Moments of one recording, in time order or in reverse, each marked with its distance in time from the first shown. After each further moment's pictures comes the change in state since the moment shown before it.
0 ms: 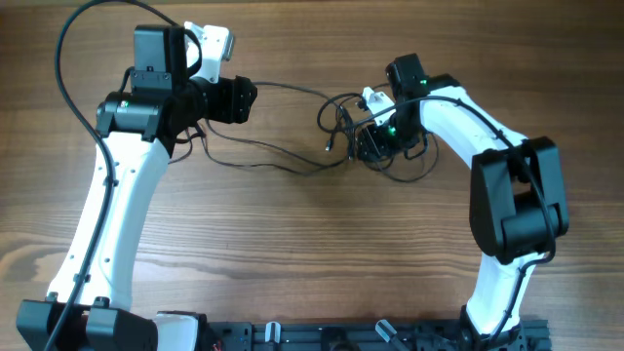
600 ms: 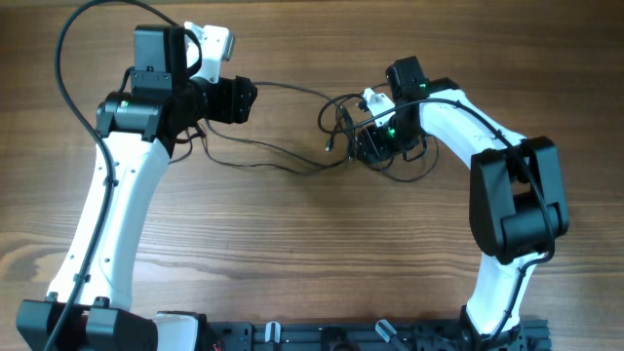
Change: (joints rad) left arm 0.000 0.000 0.000 0.000 0.000 0.000; right arm 0.000 0.000 -0.017 0.027 0.000 0.034
